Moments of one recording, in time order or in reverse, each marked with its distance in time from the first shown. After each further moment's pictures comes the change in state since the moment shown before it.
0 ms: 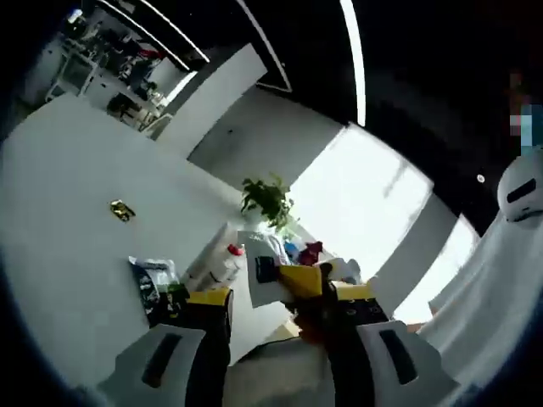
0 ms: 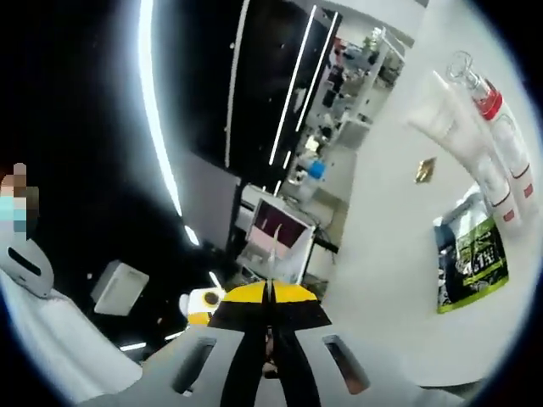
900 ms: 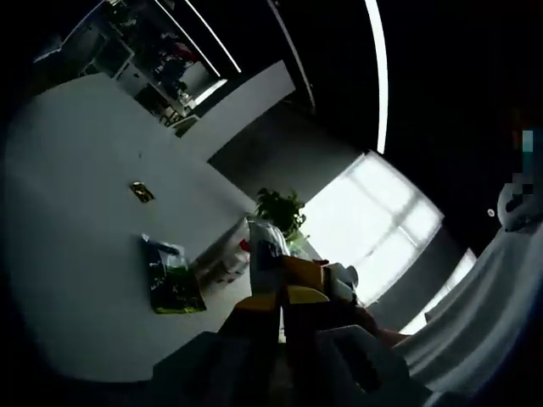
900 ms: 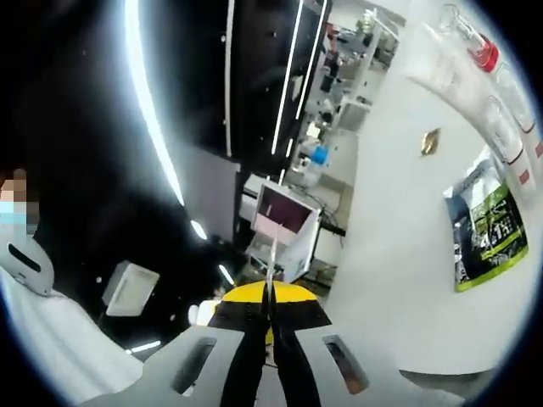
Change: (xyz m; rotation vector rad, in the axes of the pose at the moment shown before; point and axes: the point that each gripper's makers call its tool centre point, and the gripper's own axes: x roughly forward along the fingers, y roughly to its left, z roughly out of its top) left arm -0.014 0.013 -0.016 -0.082 -0.050 0.106; right arm 0.010 -0.004 -0.026 0.057 0.070 0.020
